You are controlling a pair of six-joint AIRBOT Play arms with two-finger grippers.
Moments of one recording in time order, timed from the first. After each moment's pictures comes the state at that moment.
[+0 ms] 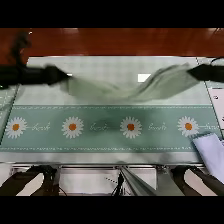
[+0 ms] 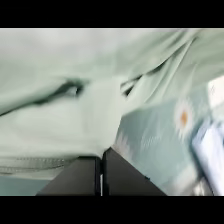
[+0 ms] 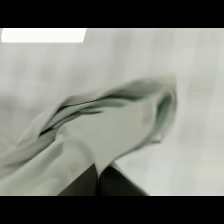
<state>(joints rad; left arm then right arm) 0.01 -1.00 1.18 0.69 -1.15 -1.29 -0.34 -1.04 1.14 -0.80 1.06 0.96</state>
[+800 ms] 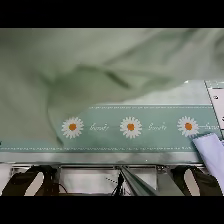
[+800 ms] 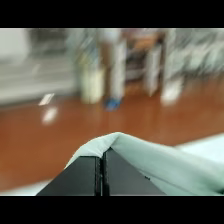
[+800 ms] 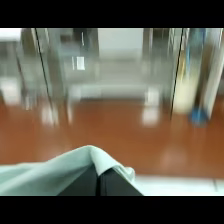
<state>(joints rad) 0.08 -0.71 2.04 1.12 -1.40 -1.48 -0.34 -0.58 1.58 -1.06 1.18 1.39</state>
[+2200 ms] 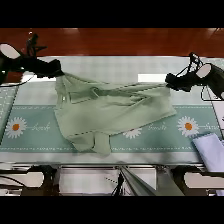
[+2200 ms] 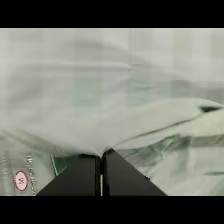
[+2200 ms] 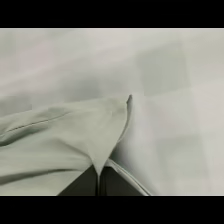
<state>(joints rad) 0.07 -1.57 1.42 1.04 -1.07 -1.43 -0.09 -1.50 1.18 -1.27 0.82 1.69</state>
